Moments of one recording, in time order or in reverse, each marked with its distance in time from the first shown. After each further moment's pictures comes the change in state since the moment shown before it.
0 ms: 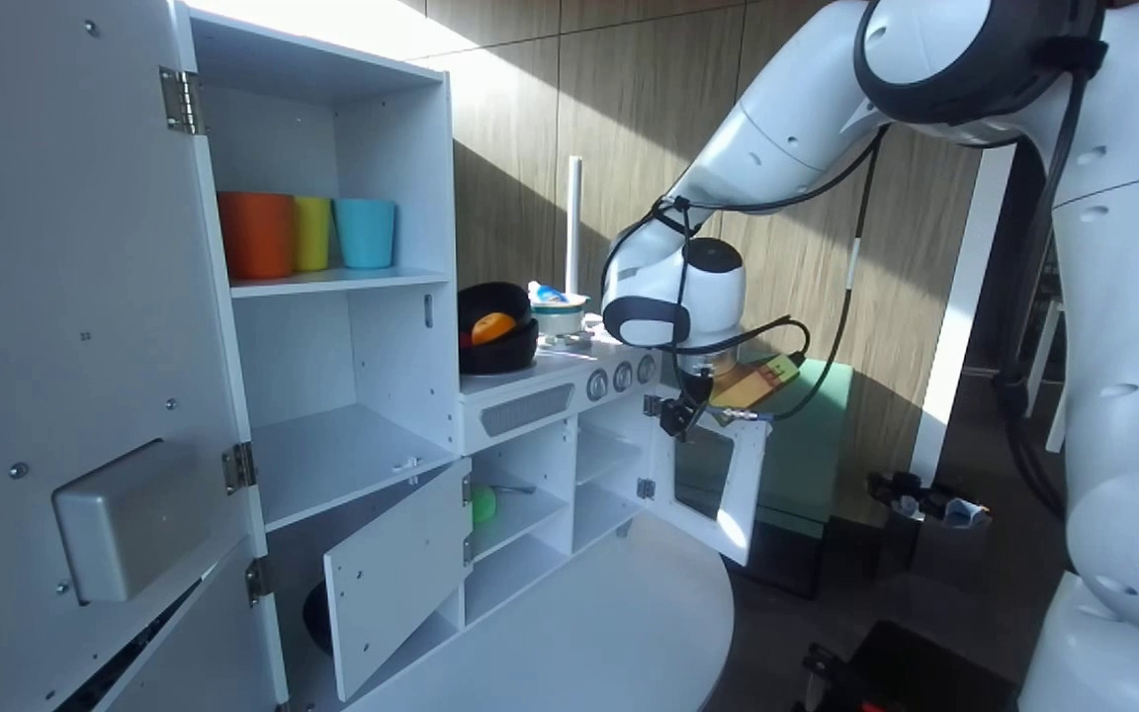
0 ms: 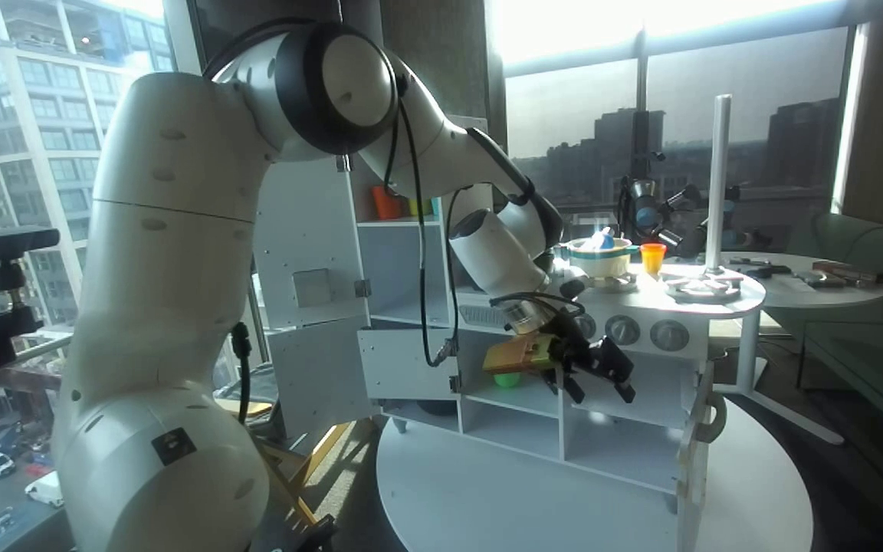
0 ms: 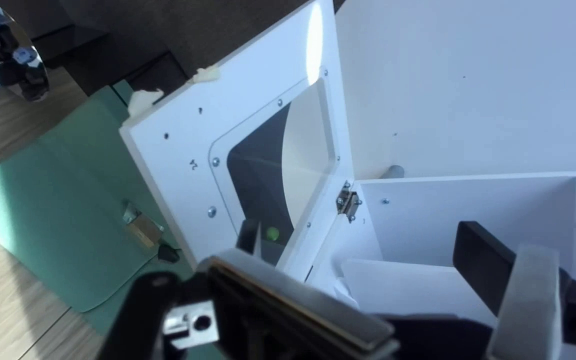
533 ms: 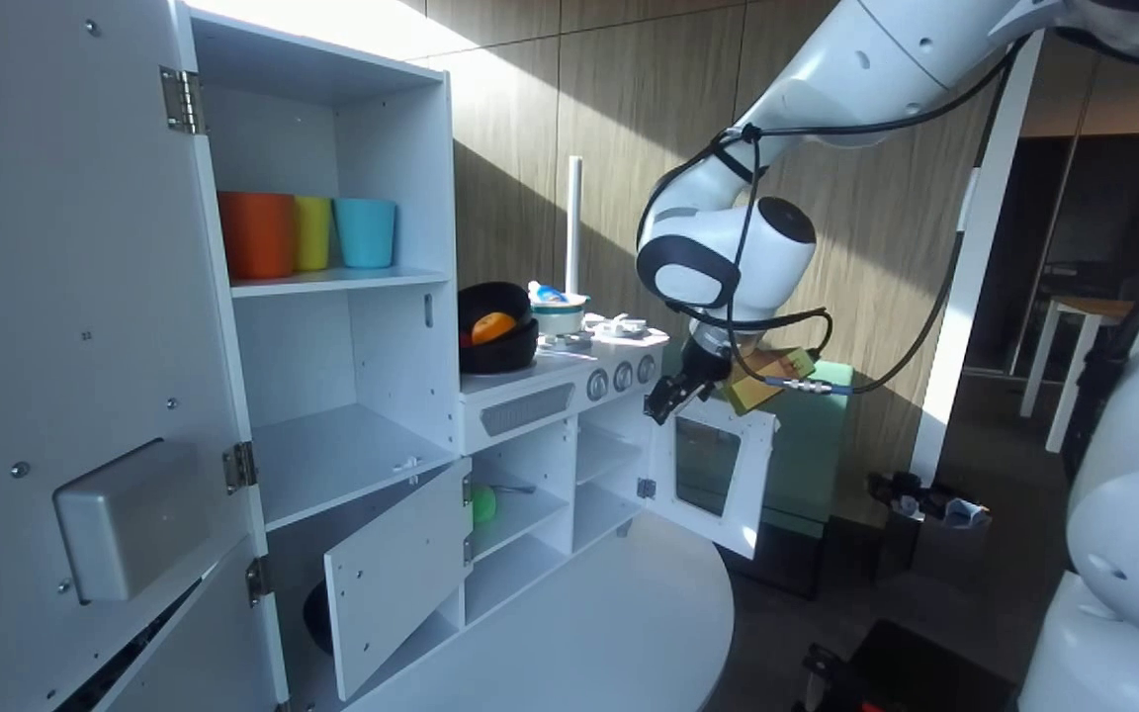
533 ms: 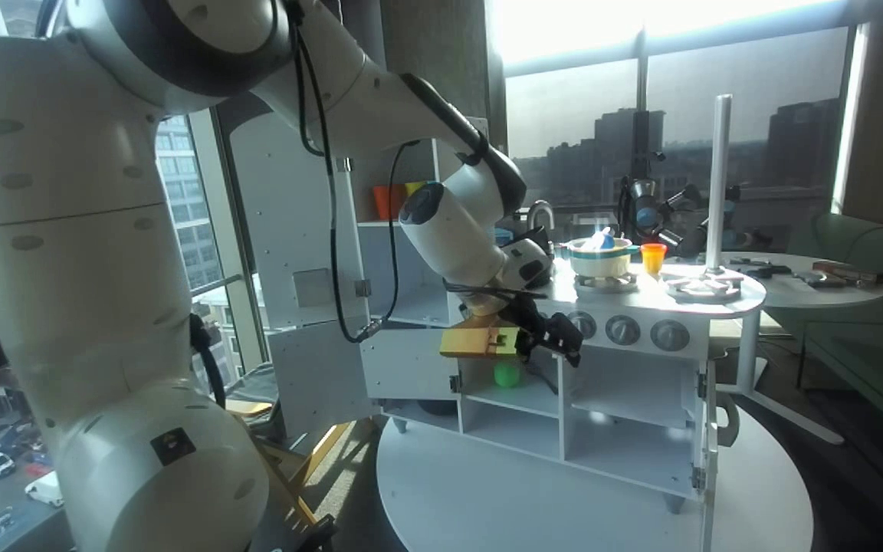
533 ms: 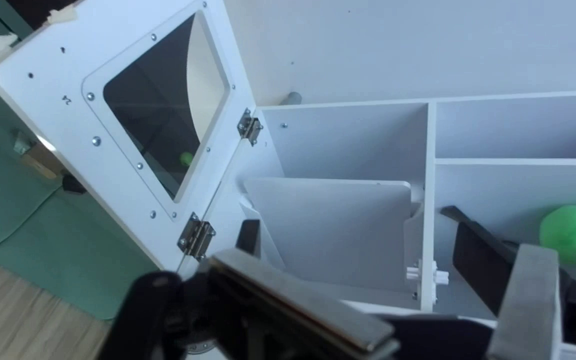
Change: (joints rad) arm -0.001 -0.329 0.048 -0.240 0.148 -0.245 -0.153
